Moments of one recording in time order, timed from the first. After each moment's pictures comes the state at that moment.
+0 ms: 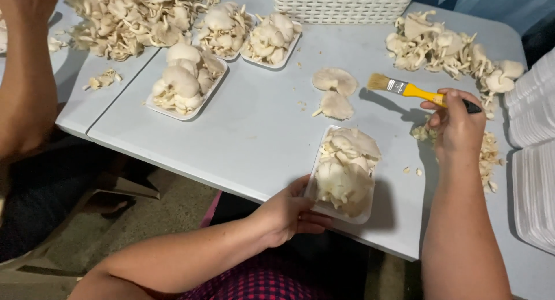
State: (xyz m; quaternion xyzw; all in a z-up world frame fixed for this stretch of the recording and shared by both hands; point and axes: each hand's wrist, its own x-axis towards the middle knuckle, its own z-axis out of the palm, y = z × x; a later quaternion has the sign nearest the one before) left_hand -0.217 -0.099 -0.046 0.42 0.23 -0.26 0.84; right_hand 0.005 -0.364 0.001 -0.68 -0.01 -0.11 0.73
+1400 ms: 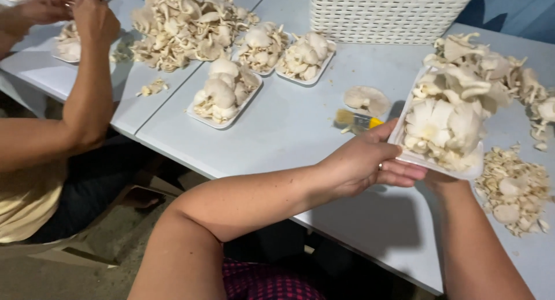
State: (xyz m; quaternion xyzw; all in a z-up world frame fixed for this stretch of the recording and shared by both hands) left_hand -0.115 -0.134 0.039 0.42 -0.05 -0.17 0.89; right_hand 0.033 -0.298 -0.033 -0.73 -0.05 -0.12 0.67
